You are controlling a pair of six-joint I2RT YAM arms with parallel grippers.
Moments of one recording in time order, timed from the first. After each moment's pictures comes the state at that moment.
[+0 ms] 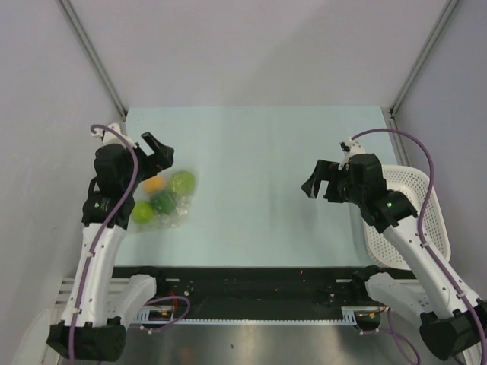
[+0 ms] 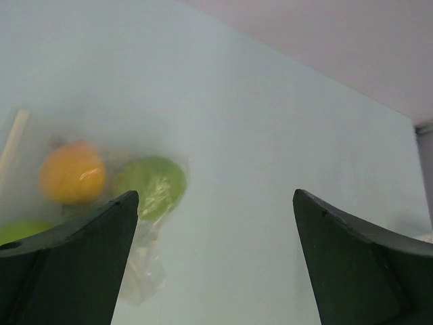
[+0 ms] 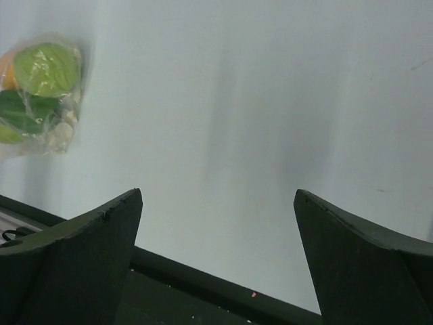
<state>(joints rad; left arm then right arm) -0.08 0.87 1.04 -0.47 0.01 -0.46 0.40 0.91 0.96 -0.63 -0.08 0.48</state>
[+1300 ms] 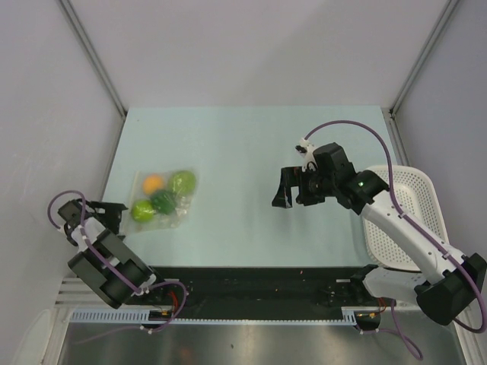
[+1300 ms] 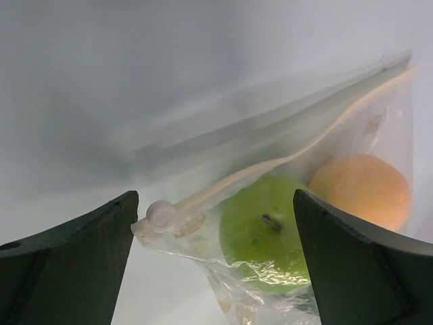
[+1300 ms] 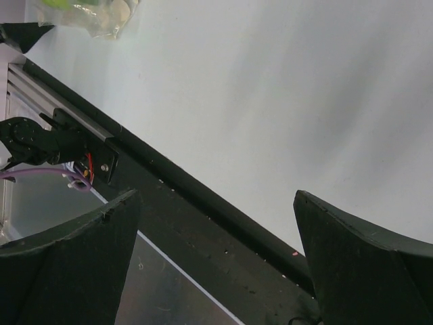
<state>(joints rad) 0.86 1.25 0.62 -0.44 0.25 -0.72 0.60 1.16 1.14 -0.74 -0.30 0.44</state>
